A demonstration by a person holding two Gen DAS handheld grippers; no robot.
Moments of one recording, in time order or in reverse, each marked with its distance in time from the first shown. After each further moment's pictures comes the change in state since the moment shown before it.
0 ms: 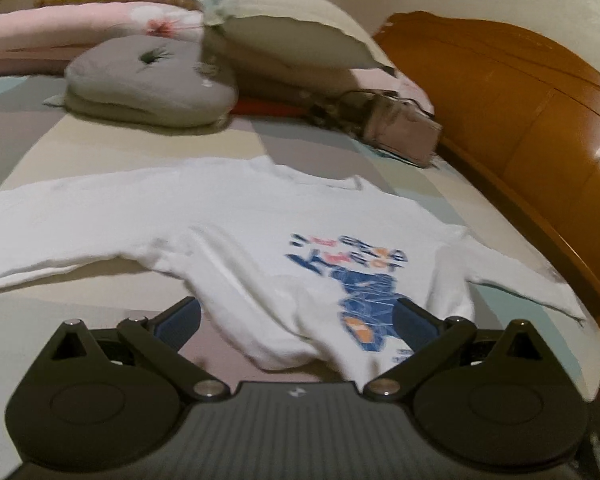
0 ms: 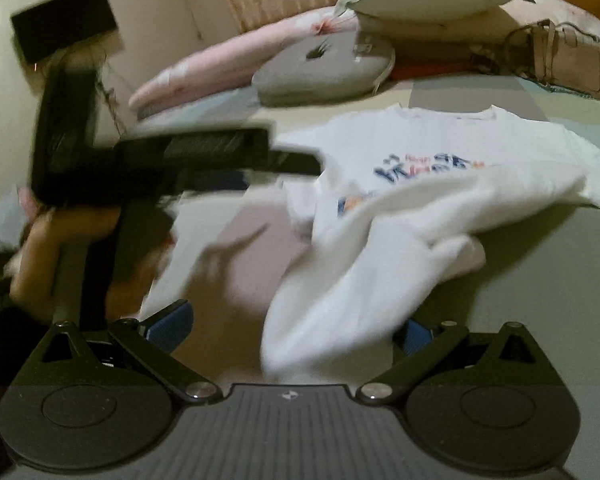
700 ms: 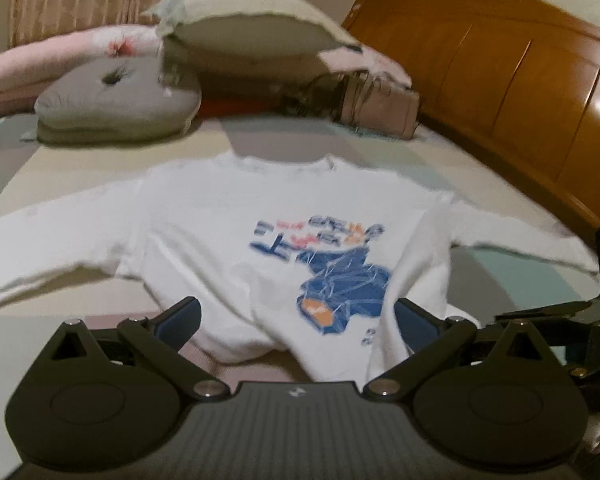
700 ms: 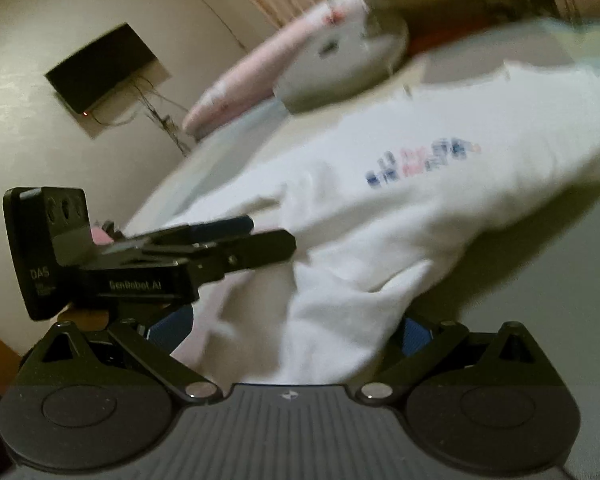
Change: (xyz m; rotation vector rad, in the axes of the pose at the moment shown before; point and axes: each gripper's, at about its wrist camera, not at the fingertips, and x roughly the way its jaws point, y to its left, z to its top) left arm 0.005 -0.037 -0.012 0.117 -0.042 0.063; right arm 0.024 -0.111 0.034 0.134 -0.012 0.340
